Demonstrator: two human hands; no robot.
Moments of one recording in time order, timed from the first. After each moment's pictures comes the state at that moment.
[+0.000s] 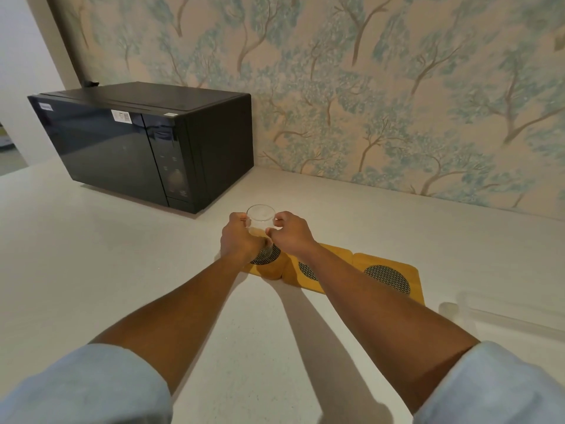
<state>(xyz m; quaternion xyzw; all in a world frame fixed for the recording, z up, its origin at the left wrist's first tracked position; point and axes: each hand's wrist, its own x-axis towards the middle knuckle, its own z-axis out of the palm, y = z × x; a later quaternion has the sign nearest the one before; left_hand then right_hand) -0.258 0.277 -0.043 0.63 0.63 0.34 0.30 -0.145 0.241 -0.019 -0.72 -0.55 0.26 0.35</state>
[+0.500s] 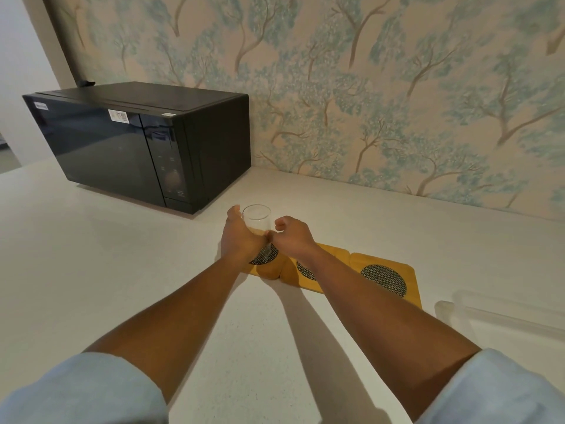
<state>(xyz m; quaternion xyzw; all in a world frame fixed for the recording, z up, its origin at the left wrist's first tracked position) -0.256 0.271 -0.036 0.65 0.61 0.36 0.29 -0.141 0.230 -0.021 -0.72 -0.54 0.27 0.35</state>
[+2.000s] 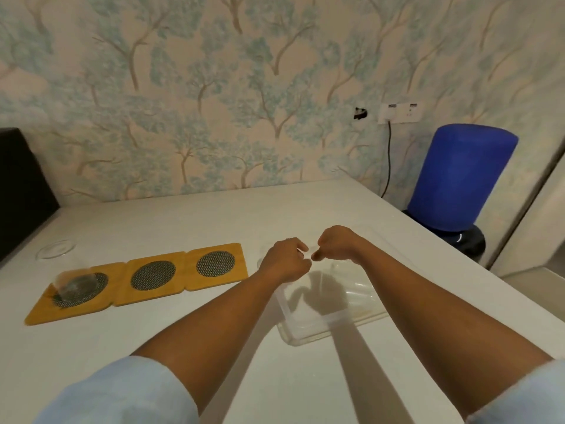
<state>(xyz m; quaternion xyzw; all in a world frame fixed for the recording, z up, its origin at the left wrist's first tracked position) 0.008 -0.006 -0.021 0.90 0.22 0.09 0.36 0.107 -0.116 0.028 -0.92 -0.34 0.15 0.12</state>
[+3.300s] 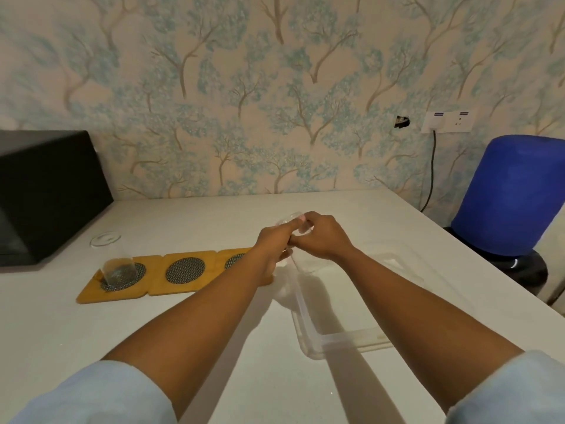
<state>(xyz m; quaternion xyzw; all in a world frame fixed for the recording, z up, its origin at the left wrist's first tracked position) -0.022 0.043 0.019 0.60 0.33 0.20 0.70 0.072 -0.050 0.034 -0.83 -0.44 0.04 0.35</state>
